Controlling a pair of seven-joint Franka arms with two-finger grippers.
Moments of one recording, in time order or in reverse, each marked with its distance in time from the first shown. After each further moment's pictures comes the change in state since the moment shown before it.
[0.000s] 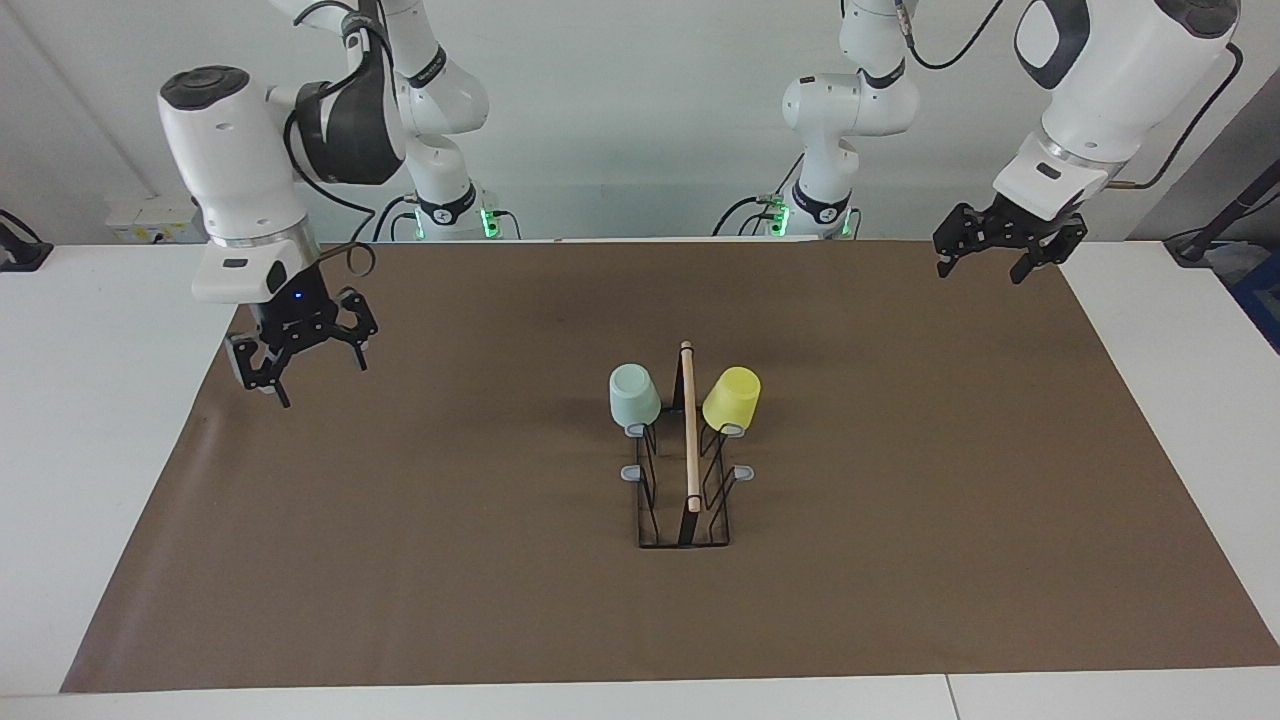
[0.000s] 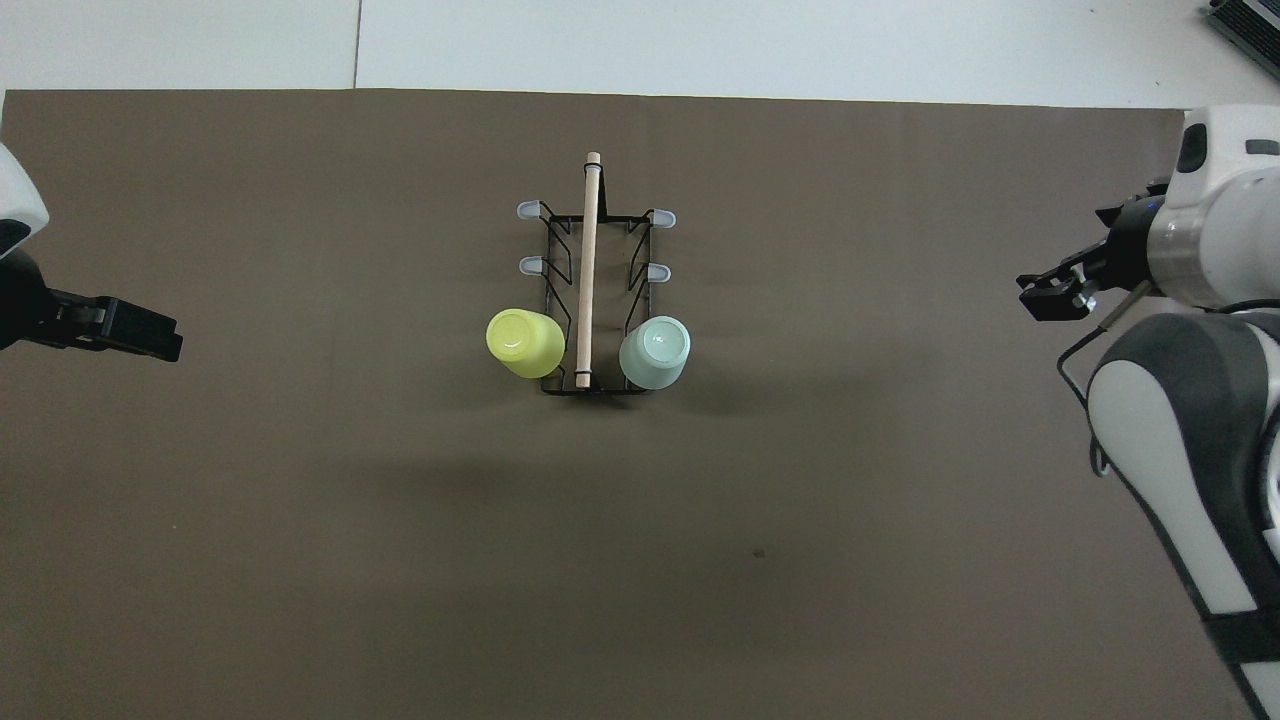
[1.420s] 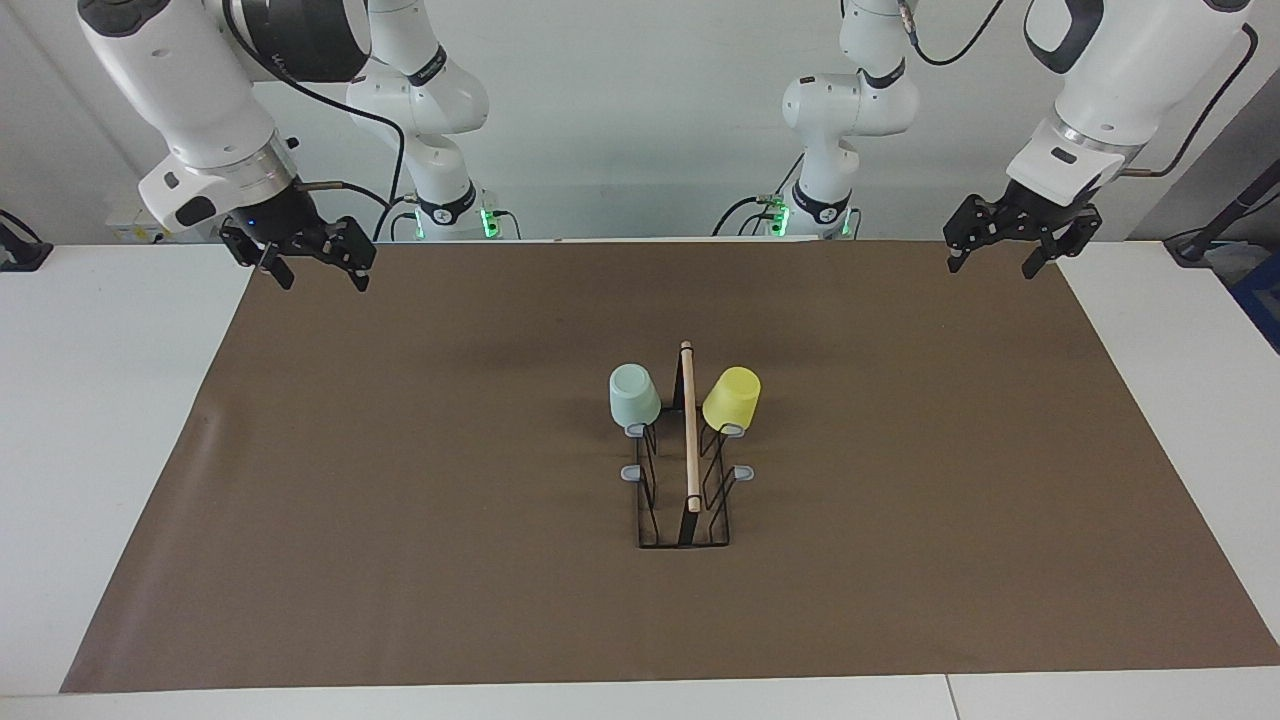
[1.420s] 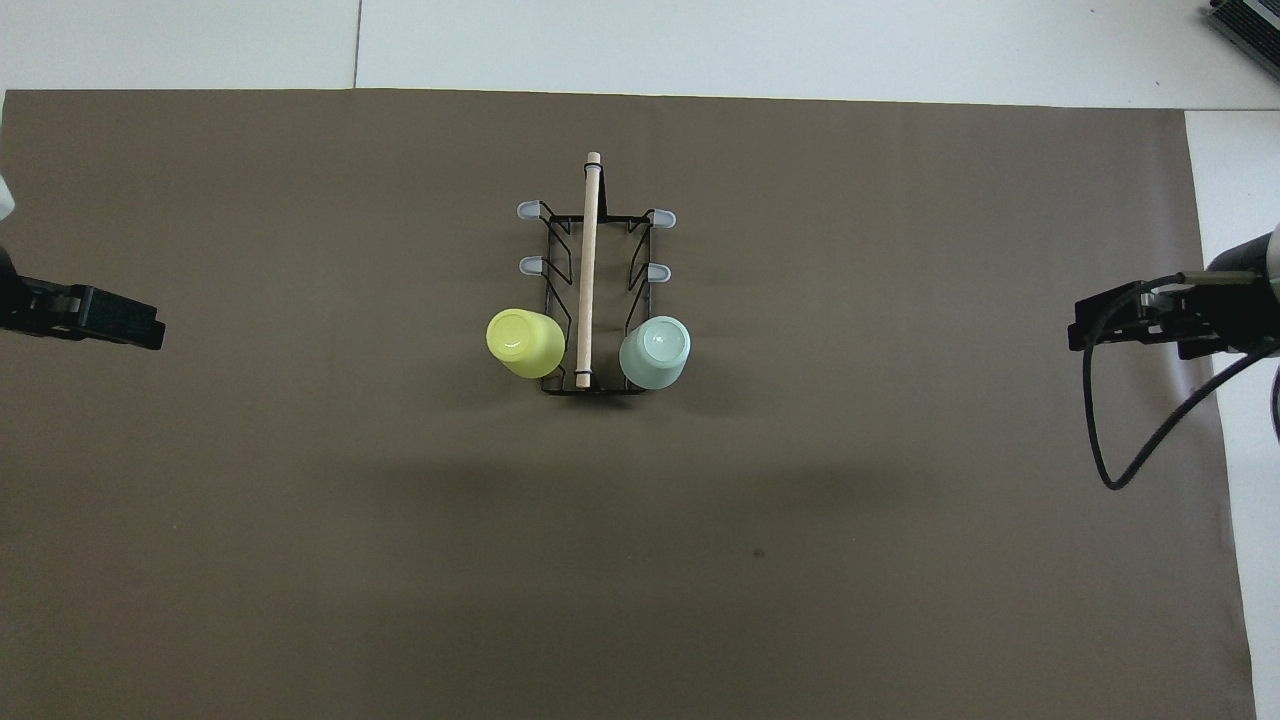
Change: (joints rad) left arm 0.002 -0.001 0.005 0.033 0.001 0.001 0.003; right arm -0.036 -0.023 -0.019 0.218 0.106 -0.541 0.649
